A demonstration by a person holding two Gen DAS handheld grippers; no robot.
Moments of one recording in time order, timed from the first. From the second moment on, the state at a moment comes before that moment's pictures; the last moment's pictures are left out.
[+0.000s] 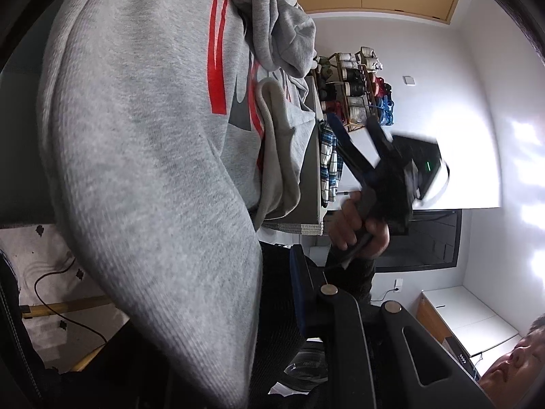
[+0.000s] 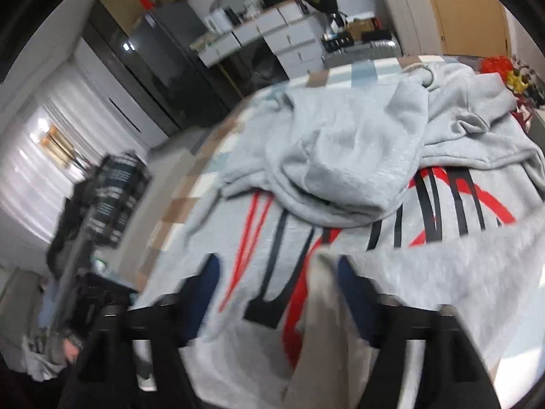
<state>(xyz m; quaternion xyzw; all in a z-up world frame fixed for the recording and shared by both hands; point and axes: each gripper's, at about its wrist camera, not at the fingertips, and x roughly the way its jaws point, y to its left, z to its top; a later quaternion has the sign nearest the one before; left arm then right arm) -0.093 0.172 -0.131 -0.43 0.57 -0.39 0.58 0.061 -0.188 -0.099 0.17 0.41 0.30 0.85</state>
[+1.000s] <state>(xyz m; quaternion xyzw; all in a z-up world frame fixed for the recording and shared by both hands) -0.096 0.167 -0.133 -0.42 0.56 -0.41 0.58 0.035 -0.182 -0.142 -0.03 0.48 0.20 0.86</state>
